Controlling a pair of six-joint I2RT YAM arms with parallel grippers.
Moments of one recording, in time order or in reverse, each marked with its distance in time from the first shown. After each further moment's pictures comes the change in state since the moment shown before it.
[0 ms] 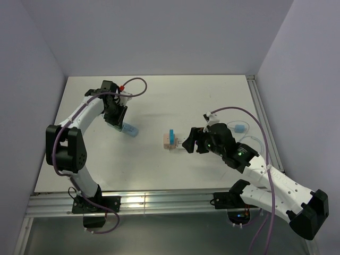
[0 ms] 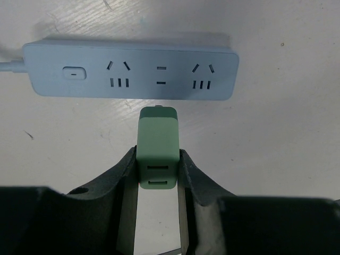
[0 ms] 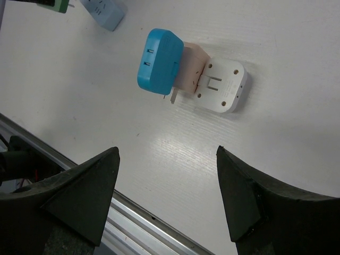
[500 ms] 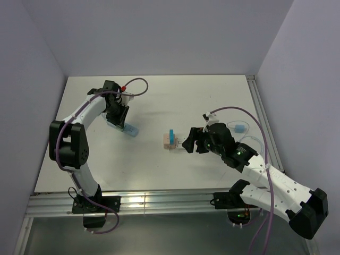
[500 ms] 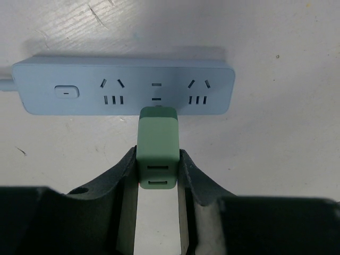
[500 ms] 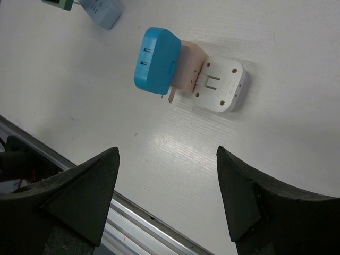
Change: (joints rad) left arm 0.000 0.067 0.024 0.014 0.031 -0.002; right arm -0.002 0.013 0.000 0.002 0.000 0.000
